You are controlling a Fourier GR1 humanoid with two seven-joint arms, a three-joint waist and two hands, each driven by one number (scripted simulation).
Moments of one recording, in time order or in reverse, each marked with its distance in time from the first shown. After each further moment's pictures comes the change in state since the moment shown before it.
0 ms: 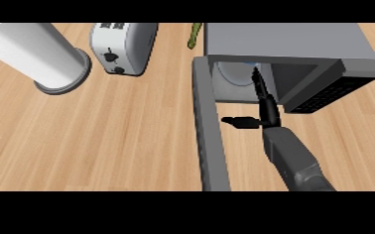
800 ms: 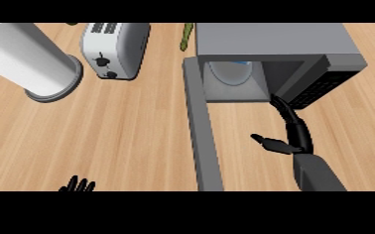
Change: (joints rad) left arm -0.114 -0.002 -0.092 0.055 -0.094 -0.003 0.112; right arm 0.282 -0.101 0.042 -0.222 -0.021 0.199 -0.001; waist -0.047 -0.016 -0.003
